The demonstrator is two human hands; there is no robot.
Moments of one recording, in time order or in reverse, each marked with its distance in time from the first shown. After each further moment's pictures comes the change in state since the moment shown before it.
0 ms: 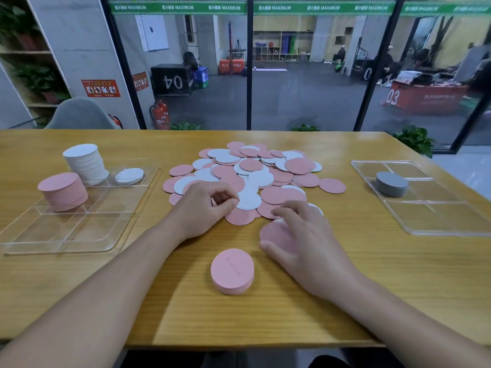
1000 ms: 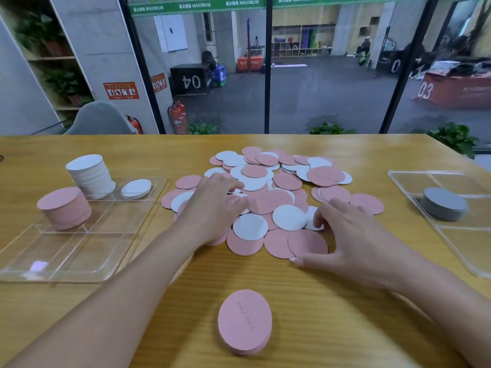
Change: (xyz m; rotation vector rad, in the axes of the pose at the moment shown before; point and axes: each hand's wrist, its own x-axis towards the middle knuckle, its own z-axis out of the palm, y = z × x) left_hand 0.049 0.000 -0.006 0.309 0.000 -0.293; right_hand 0.079 0.057 -0.028 -0.155 -0.216 -0.010
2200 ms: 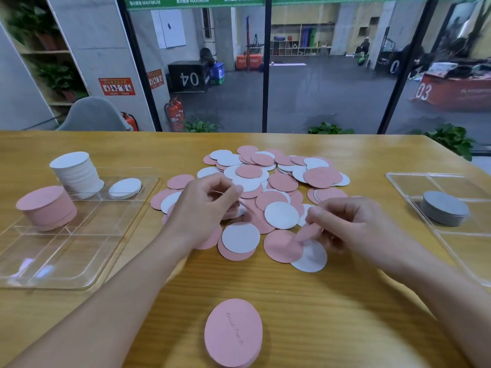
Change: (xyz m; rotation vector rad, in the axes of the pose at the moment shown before) left_hand -0.013 0.009 -0.001 -0.669 0.101 -0.041; right_hand 0.010 0.015 -0.013 0.834 0.018 0.023
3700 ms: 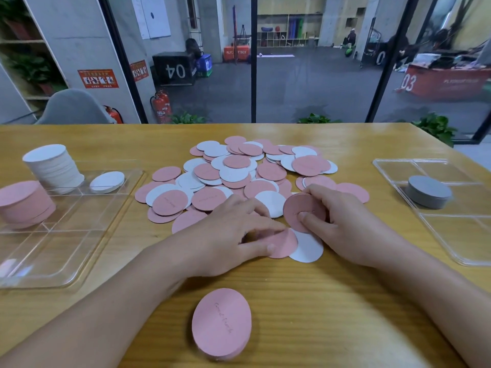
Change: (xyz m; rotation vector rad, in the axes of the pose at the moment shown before) left_hand -0.031 0.017 0.033 0.742 -0.680 0.254; right_hand 0.006 0.030 0.003 -0.437 0.045 -0.149
